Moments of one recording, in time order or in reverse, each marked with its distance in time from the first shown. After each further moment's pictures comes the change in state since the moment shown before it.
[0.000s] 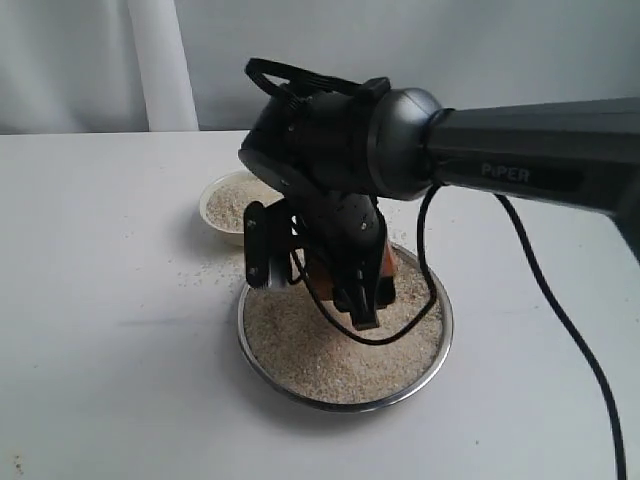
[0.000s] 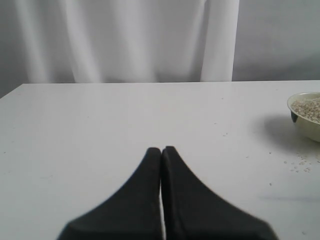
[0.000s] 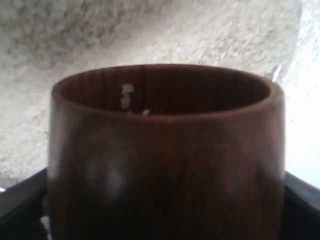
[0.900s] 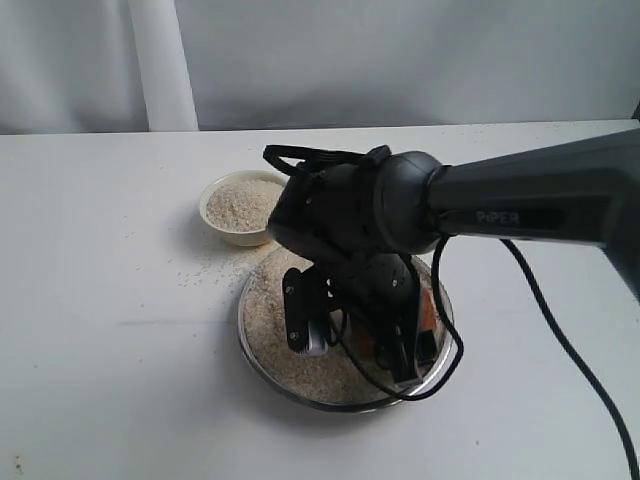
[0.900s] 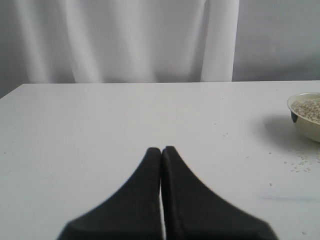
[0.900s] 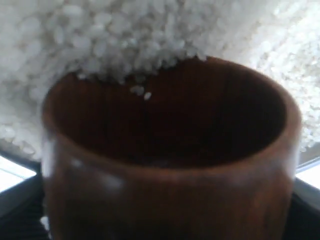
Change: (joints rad) left arm 0.000 0.000 0.000 0.000 0.000 0.000; right arm 0.000 0.019 0.193 -0.019 -0.008 0.024
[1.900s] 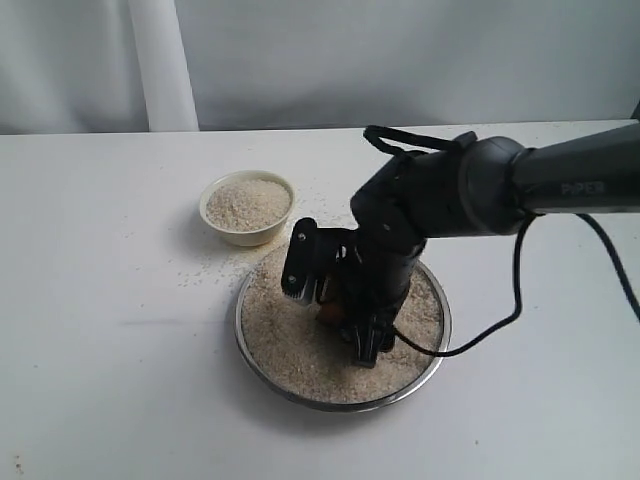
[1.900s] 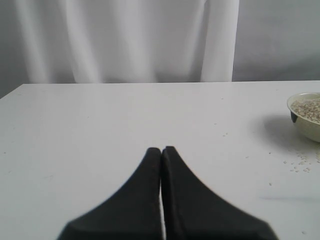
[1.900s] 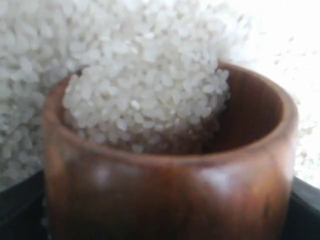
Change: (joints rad) left arm 0.000 0.000 0.000 0.000 0.000 0.000; right arm -0.162 -0.061 0.188 0.253 -0.588 0.051
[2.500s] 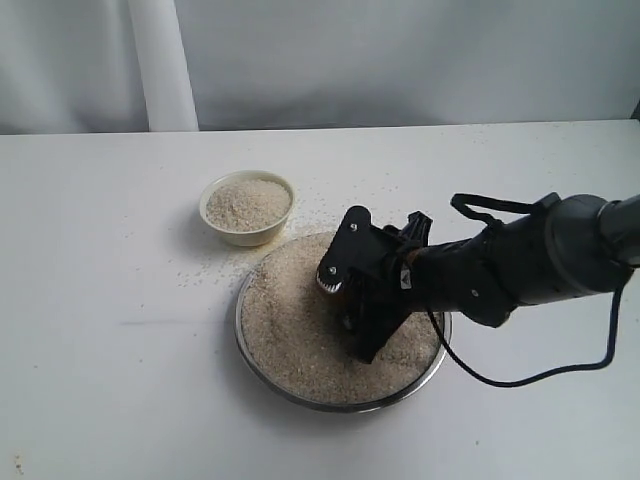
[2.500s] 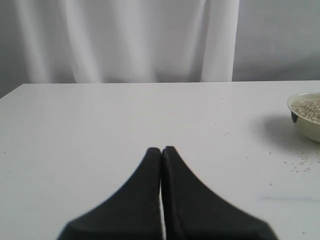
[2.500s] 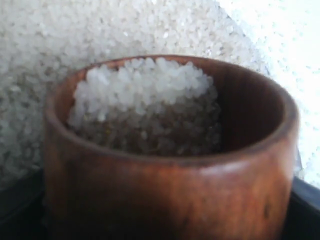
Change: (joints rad) left arm 0.000 0.000 0.000 0.000 0.000 0.000; right arm -0.085 -0.083 0.342 0.116 -0.736 0.042
